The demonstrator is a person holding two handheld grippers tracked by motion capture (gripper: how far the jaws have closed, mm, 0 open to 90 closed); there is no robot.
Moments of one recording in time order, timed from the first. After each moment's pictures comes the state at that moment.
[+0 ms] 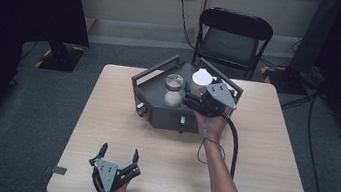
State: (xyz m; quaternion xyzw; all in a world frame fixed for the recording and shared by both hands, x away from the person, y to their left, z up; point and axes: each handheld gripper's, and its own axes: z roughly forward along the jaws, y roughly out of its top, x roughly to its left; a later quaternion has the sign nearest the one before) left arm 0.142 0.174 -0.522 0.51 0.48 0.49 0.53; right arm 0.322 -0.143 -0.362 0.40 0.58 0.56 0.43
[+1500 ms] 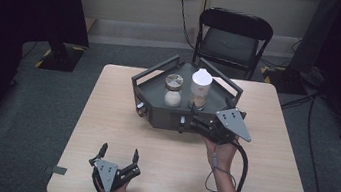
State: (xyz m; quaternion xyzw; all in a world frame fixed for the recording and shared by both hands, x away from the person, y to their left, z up) left arm 0.142 0.173 -0.522 0.51 0.48 0.49 0.53; right arm 0.245 -0.169 -0.371 0.38 0.58 0.57 0.44
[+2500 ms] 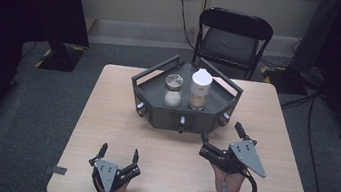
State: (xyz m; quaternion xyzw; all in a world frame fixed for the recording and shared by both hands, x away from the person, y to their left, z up) left arm 0.142 0.173 -0.522 0.51 0.48 0.49 0.52; right arm 0.191 -0.198 -0.411 0.40 0.56 0.59 0.43
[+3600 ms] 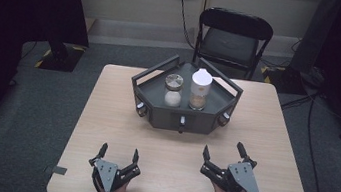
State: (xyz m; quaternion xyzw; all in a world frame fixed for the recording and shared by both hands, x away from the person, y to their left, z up) left arm 0.142 0.173 -0.522 0.51 0.48 0.49 0.52; right arm 0.161 -0.196 -0.462 0.42 0.55 0.56 0.46
